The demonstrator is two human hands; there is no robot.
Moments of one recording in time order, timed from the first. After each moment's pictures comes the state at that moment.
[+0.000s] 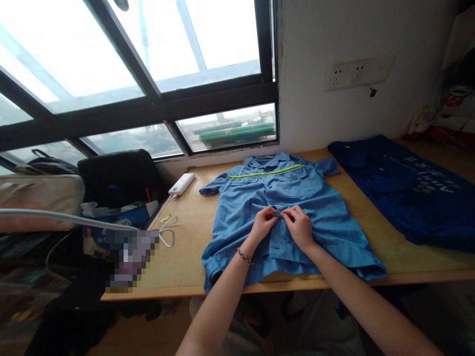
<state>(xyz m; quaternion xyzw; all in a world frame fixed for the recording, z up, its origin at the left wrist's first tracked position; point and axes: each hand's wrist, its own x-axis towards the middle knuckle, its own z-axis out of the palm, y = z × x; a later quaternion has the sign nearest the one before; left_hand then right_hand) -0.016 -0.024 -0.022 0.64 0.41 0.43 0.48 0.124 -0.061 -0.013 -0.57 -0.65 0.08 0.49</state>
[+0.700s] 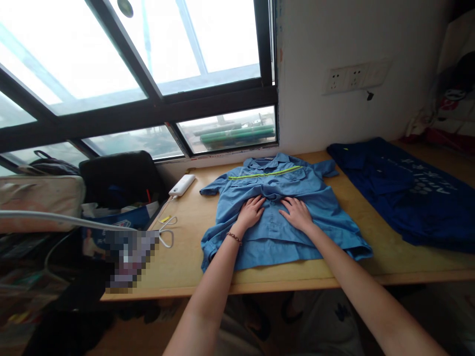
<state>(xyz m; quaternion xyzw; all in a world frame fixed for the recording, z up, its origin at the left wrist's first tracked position) -0.064 0.026 -0.025 0.86 0.47 0.20 0.07 0.154 -0.005 -0.046 -0.58 -0.77 -0.02 0.26</state>
